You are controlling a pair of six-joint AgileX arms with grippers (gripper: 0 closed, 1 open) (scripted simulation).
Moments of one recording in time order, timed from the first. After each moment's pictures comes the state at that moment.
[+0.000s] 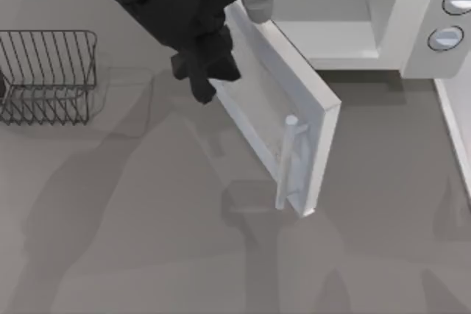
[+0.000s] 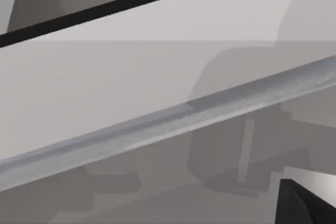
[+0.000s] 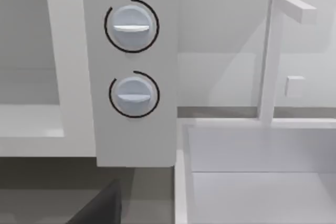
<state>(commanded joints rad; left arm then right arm) -0.53 1.84 1.77 -1.15 0.40 0.81 0.00 0.00 0.00 0.00 0.00 0.00</state>
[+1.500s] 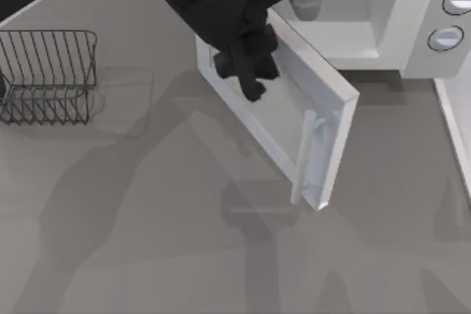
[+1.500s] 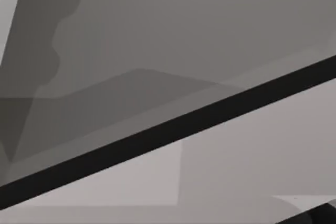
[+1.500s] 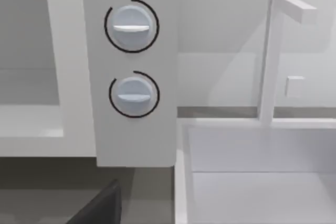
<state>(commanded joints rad) -0.62 1.91 1.87 -1.14 0.37 0.72 0.00 0.00 0.00 0.00 0.00 0.00</state>
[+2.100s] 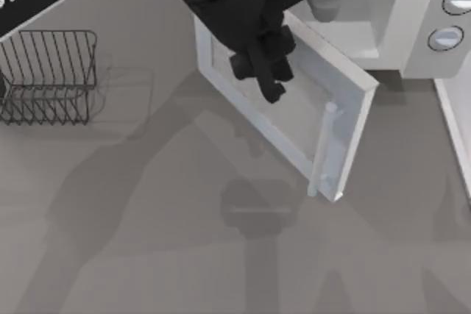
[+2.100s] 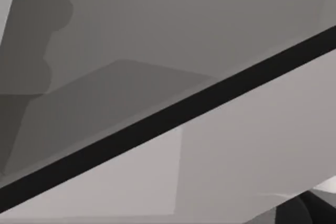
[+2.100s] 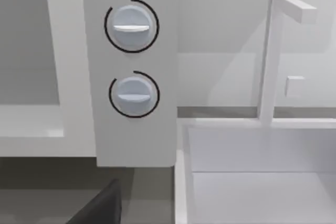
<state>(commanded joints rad) -0.65 1.95 1.91 -1.14 0.36 0.68 0.00 0.00 0.00 0.00 0.00 0.00</state>
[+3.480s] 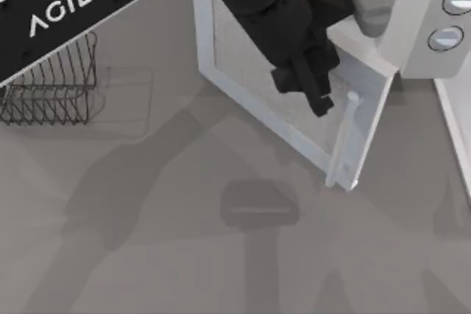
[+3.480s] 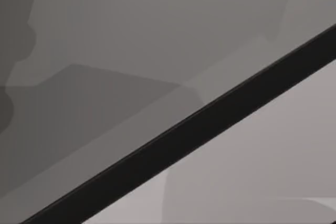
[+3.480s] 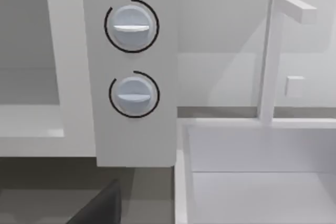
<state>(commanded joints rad) -0.74 2.03 2.01 -1.16 0.33 0.60 0.00 0.00 0.00 0.00 0.00 0.00</state>
